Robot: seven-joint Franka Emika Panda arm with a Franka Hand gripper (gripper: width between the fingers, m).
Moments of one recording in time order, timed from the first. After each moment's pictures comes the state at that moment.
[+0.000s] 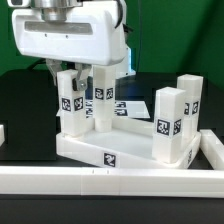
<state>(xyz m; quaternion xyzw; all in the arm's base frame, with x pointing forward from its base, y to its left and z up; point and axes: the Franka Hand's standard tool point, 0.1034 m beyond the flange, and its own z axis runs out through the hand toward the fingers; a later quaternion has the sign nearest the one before) 0.541 -0.095 0.109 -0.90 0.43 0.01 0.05</state>
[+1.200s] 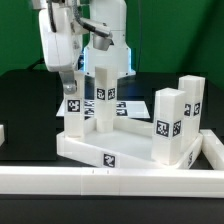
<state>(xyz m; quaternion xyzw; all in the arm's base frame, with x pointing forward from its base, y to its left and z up) 0.541 -0.091 0.107 -0.72 0.69 0.03 0.06</state>
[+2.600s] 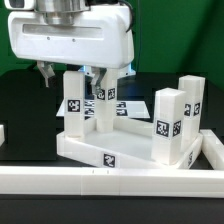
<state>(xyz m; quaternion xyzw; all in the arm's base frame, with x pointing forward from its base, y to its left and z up) 0.543 -0.089 0.106 -0.97 0.24 0.03 0.02</state>
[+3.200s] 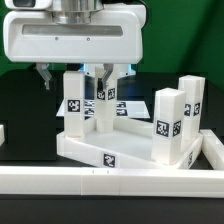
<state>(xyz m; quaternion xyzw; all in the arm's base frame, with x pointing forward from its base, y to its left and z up) 0.544 -0.083 0.106 -1.00 0.03 0.02 0.01</state>
